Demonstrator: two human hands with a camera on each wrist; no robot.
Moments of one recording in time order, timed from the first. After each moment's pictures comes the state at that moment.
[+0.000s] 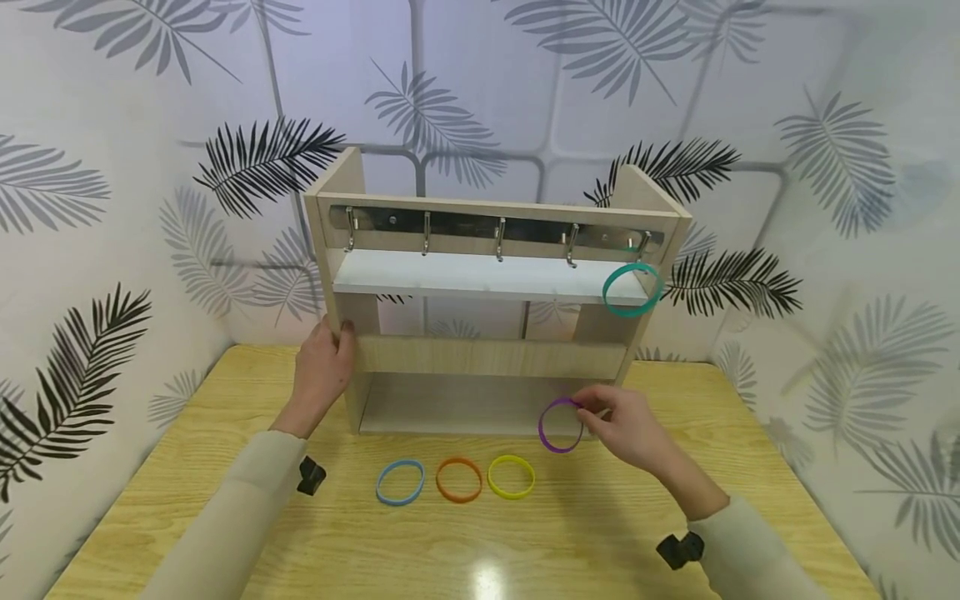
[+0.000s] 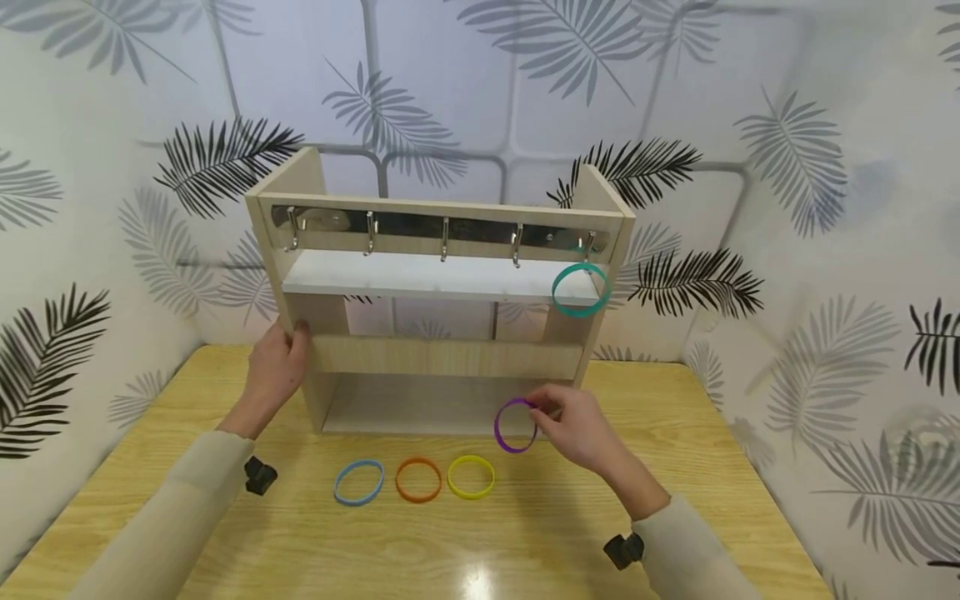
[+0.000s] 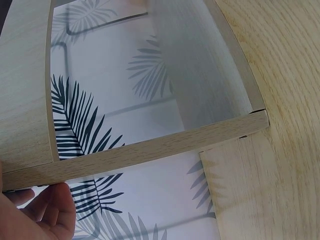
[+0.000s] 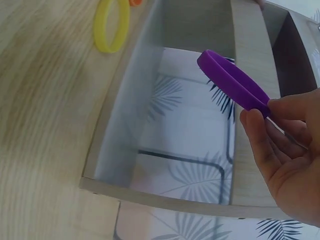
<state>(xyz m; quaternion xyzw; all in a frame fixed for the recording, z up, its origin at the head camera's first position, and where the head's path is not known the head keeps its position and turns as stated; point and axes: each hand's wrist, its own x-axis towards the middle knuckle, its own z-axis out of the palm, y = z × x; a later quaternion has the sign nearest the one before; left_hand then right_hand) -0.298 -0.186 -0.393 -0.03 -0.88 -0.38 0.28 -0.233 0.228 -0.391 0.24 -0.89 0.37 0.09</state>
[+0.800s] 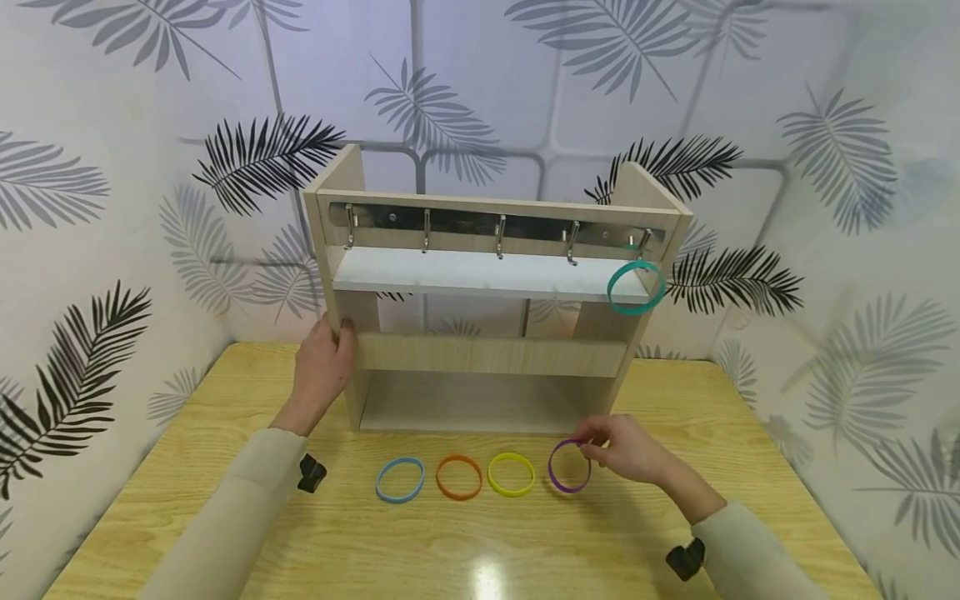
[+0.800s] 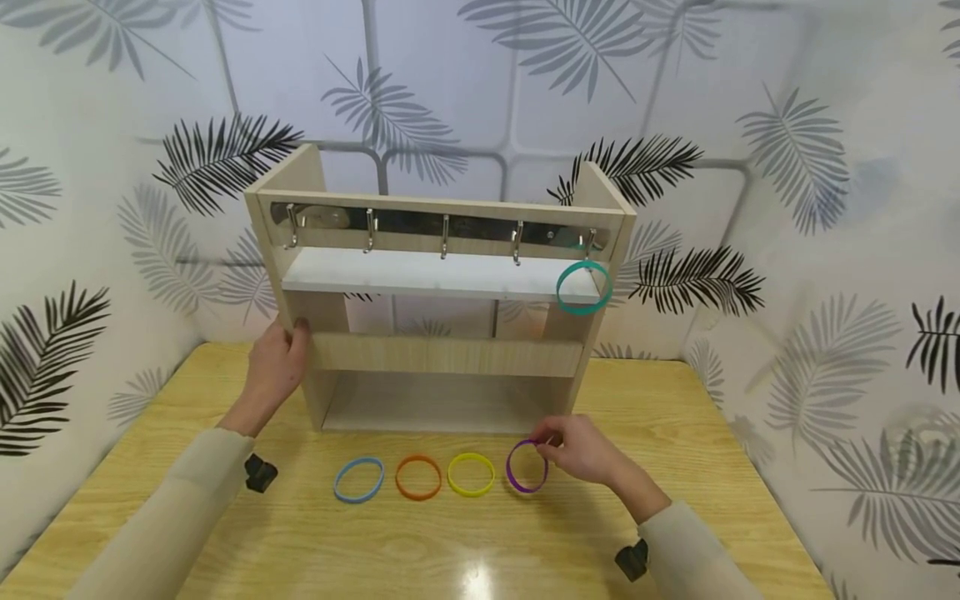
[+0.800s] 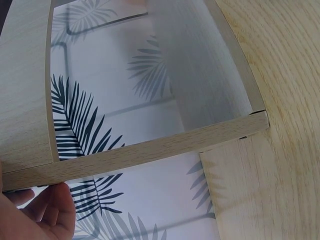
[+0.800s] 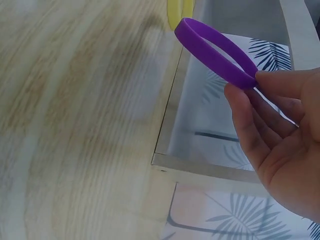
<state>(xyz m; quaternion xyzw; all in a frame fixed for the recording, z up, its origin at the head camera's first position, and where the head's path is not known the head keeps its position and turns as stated) -0.297 -0.185 -0.393 -0.03 -0.88 -0.38 0.29 -0.241 0.251 -0.430 0.29 -0.90 0.33 -0.04</state>
